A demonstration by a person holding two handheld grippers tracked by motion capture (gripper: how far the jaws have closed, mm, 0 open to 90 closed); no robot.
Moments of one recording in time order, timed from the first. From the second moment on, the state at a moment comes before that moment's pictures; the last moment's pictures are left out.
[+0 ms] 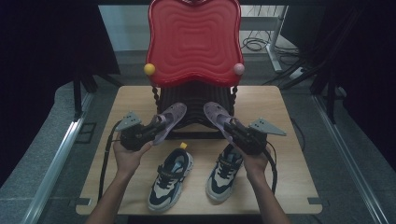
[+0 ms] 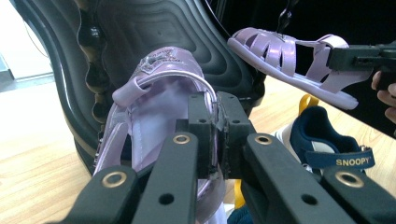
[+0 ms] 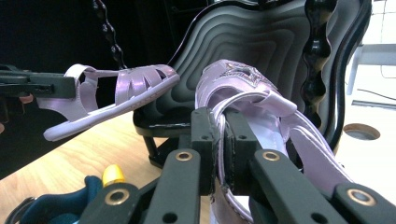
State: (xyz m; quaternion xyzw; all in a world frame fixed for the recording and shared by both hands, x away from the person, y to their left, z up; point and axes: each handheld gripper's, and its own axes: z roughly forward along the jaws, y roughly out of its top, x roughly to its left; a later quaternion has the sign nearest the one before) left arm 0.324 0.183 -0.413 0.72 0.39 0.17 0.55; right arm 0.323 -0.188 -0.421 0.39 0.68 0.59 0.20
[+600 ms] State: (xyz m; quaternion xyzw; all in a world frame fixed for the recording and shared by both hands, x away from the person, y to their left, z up) left arm 0.341 0.171 -0.404 0.72 0.38 0.18 0.55; right arm 0.336 -0.173 -0.420 0.39 0.68 0.58 0.22
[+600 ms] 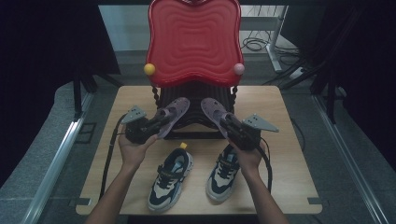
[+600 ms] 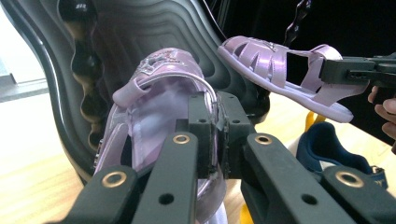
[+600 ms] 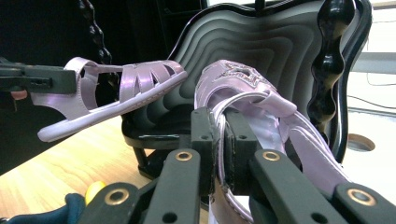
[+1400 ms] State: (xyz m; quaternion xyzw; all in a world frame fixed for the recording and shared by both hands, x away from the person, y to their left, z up) left arm 0.370 0.148 -0.395 0.72 0.37 0.21 0.55; right arm 0.363 -0.149 -0.410 0.39 0.67 0.58 0.24
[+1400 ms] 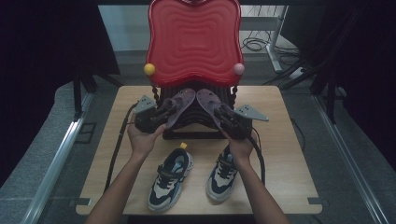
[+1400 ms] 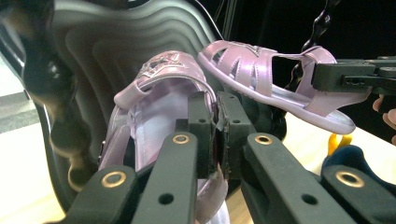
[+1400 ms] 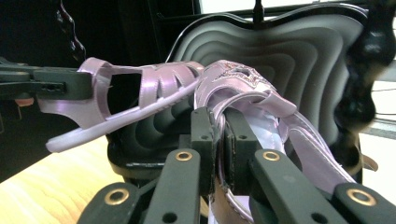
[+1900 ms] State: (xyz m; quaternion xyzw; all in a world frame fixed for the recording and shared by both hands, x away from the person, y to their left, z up) left arm 0.382 0.136 -0.388 0.71 0.36 0.23 0.55; right arm 0.380 -0.136 -0.408 0.40 0.66 0.58 0.25
